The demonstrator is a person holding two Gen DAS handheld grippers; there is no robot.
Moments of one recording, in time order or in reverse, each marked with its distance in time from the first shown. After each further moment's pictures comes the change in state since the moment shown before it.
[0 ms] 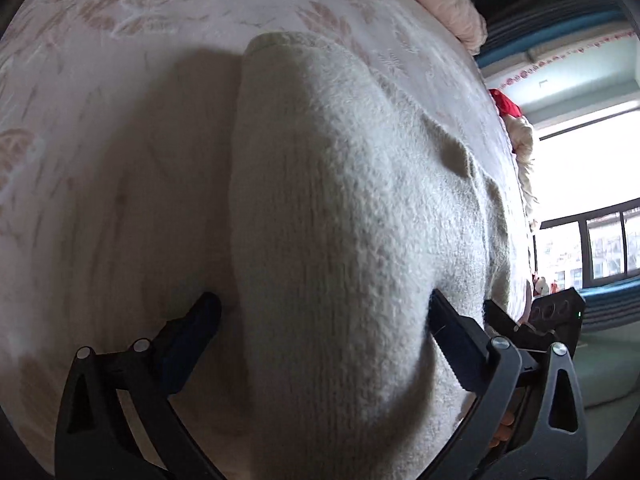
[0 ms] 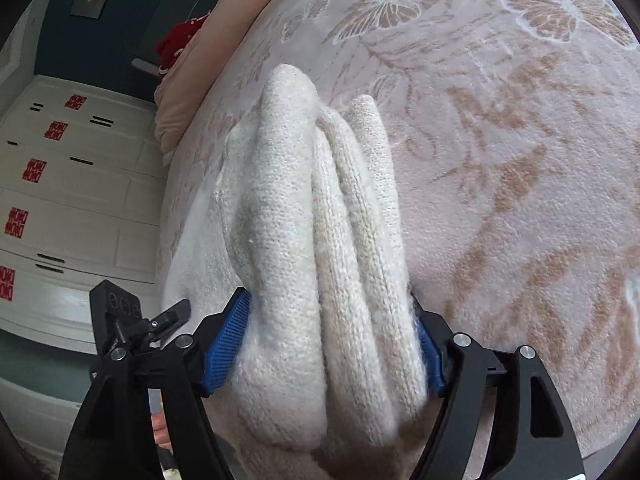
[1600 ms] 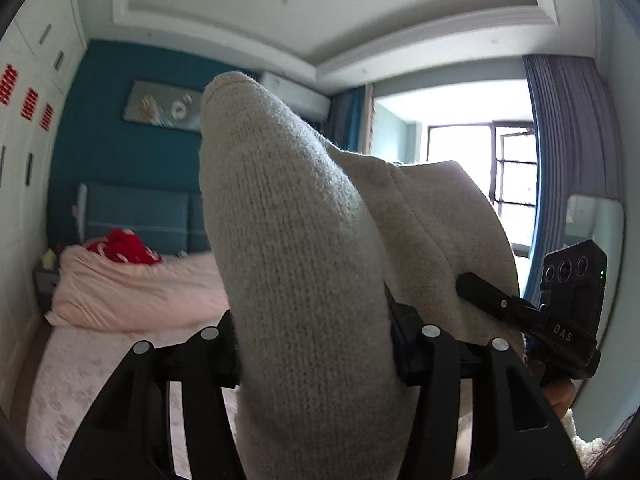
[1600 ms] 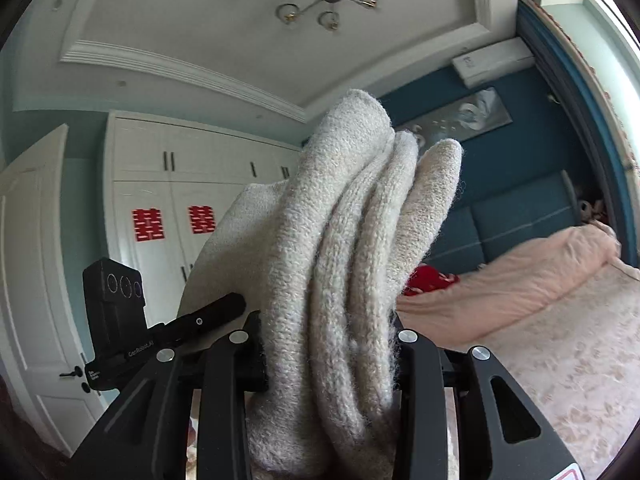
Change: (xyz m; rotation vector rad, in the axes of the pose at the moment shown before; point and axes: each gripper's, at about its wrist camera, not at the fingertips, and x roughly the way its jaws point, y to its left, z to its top) left arm -0.527 -0.197 -0.079 0.799 -0.984 -0.192; right arm -0.293 0.461 -0.154 -0.866 -0.826 0.406
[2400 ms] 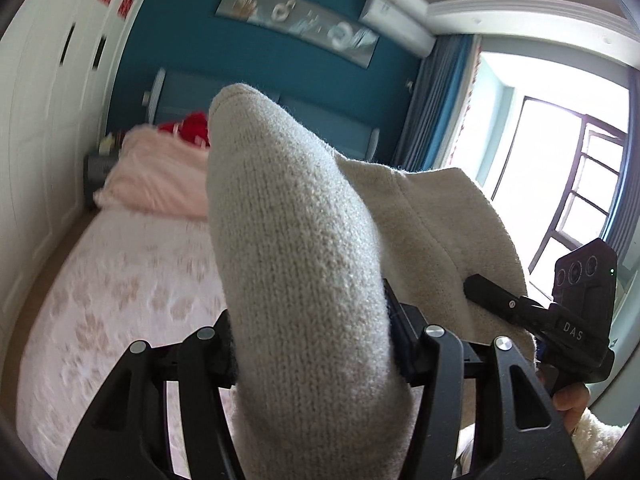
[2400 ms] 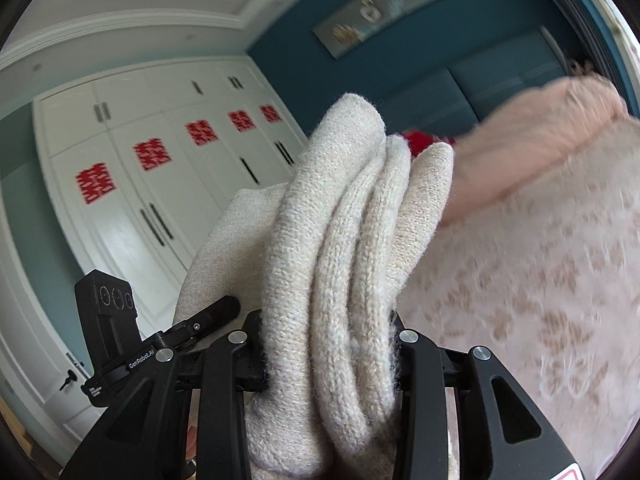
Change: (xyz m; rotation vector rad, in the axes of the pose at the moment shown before) left arm 0.041 0.218 -0.175 -0.253 0.300 0.204; right arm 0.184 -0.078 -0.207 0.289 0.391 -0.088
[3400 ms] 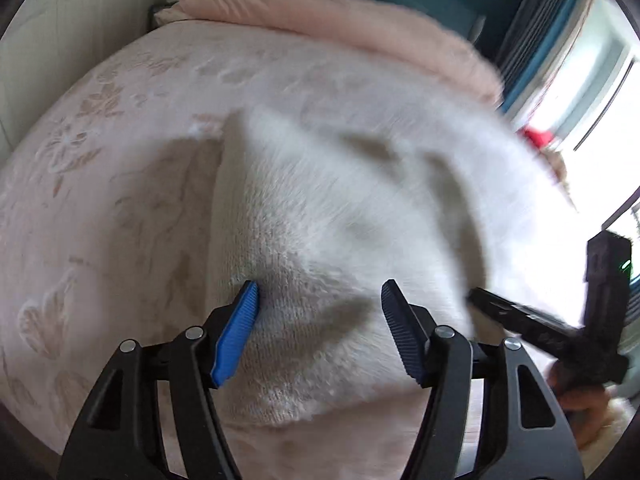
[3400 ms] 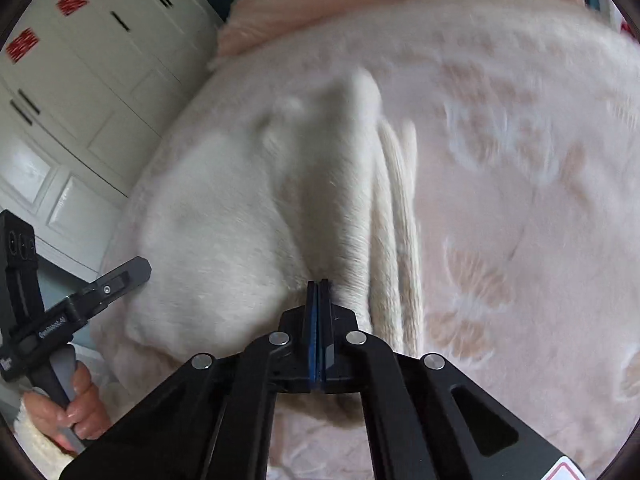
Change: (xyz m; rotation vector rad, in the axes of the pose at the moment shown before) left arm 0.113 0.052 -0.236 -0.161 0.449 0.316; right arm 0.080 -0.151 -0.191 0.113 0.547 -0.317
